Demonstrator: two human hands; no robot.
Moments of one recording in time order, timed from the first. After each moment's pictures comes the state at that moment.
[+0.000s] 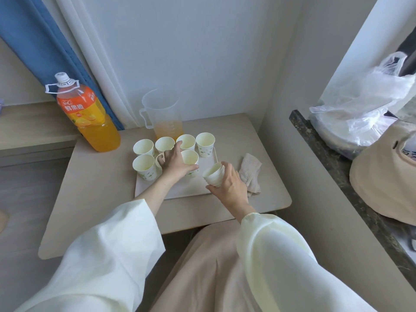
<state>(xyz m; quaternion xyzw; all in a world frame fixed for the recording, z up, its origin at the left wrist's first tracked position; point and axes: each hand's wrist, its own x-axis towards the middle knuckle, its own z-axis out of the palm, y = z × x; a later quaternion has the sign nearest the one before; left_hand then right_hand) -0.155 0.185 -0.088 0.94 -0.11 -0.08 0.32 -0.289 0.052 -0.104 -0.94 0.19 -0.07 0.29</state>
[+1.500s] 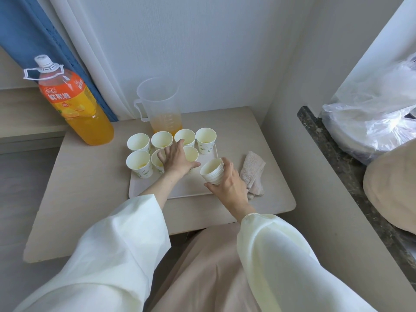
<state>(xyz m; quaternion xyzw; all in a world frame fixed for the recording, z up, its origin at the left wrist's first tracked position) -0.125 0.166 -0.121 0.97 -0.10 -0.07 0.21 -0.269 0.047 -0.115 -0.93 0.18 -0.08 0.32</state>
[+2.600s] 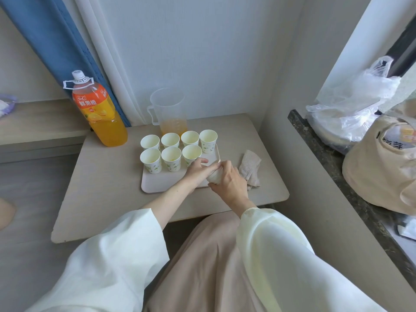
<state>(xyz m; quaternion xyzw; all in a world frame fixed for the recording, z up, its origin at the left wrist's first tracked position) -0.227 0.169 -0.074 0.81 -0.05 -0.27 0.51 -0.313 0.071 -0.084 -0.96 0.16 -0.08 0.23</state>
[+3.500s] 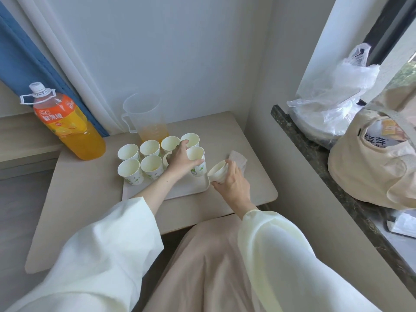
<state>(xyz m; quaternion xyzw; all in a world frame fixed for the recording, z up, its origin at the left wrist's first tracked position) -0.173 0.133 -0.072 0.91 -0.16 -0.13 0.37 -0.313 0.014 -0.098 -0.92 0.24 -0.10 0.28</state>
